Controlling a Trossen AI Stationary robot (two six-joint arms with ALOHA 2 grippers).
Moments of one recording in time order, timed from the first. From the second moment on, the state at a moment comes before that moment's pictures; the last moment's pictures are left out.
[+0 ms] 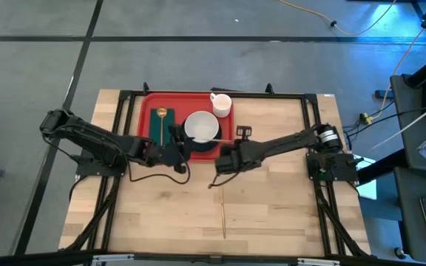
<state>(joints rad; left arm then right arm) -0.22 1.28 0.85 -0.24 -0.74 0.29 0.17 1.97 1.61 -1.25 0.74 0.23</state>
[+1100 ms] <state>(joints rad) -0.23 1.45 0.85 0.03 -0.87 0.46 0.17 2.04 1.79 -0.99 0.77 -0.10</state>
